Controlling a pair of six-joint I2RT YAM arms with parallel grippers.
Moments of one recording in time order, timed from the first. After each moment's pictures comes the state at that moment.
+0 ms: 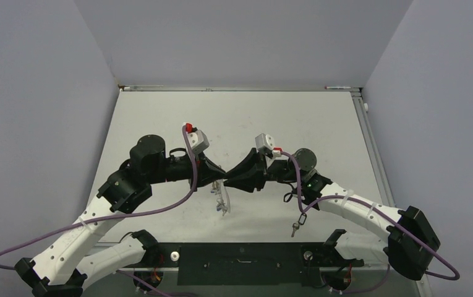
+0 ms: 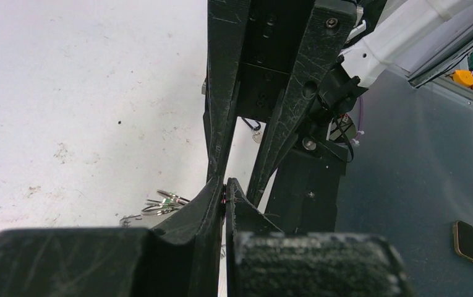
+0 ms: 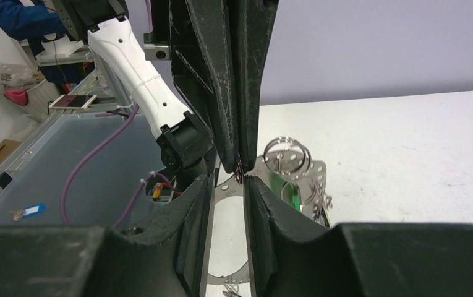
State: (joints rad) left arm -0.72 0.87 1.05 -0.44 0.56 -0.13; right arm 0.80 1.16 0.67 0.72 -0.85 0.31
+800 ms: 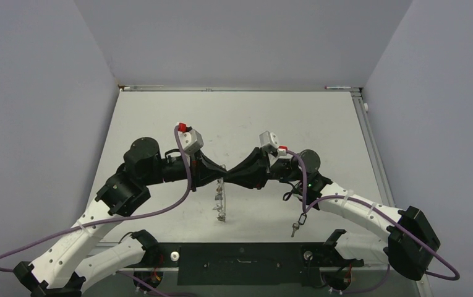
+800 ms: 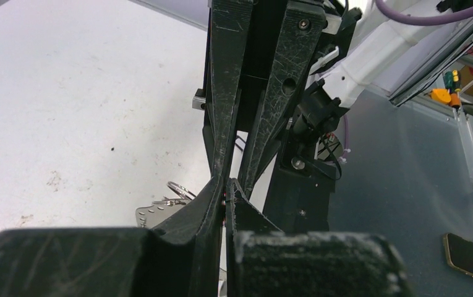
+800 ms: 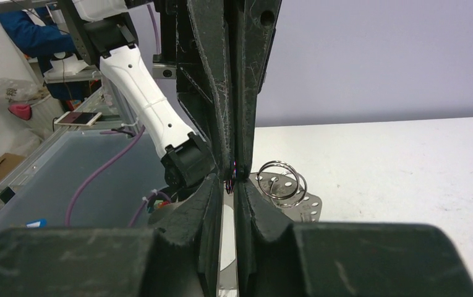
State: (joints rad) left arm -0.72 0.84 1.01 -0.33 0.59 -0.18; right arm 0.80 1.16 0.68 0.81 -0.84 0.37
